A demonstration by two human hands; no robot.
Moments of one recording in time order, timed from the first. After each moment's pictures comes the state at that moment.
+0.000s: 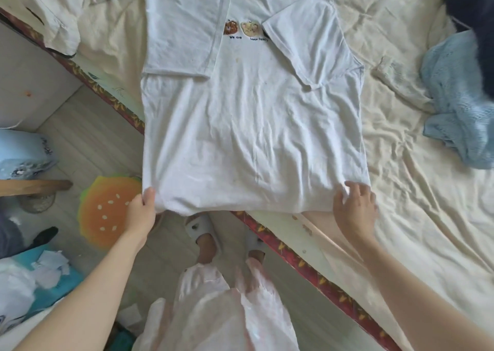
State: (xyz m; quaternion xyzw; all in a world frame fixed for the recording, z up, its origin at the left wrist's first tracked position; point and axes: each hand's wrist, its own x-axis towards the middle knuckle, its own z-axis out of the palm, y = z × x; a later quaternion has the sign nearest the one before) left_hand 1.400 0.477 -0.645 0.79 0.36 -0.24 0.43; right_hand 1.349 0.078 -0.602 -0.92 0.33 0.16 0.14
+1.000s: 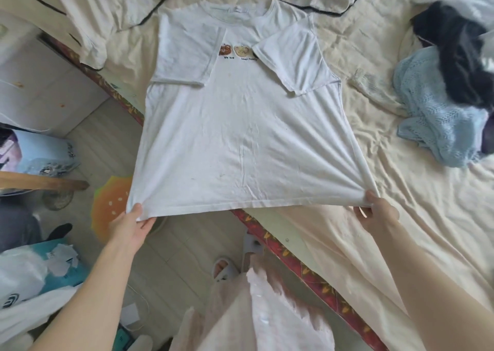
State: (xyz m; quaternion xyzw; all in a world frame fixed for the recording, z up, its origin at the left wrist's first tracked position) left_hand 1.340 0.458 -0.580 0.49 0.58 -0.08 0.65; right_hand 1.317 -0.012 -0.567 -0.41 0.66 -0.02 0.63
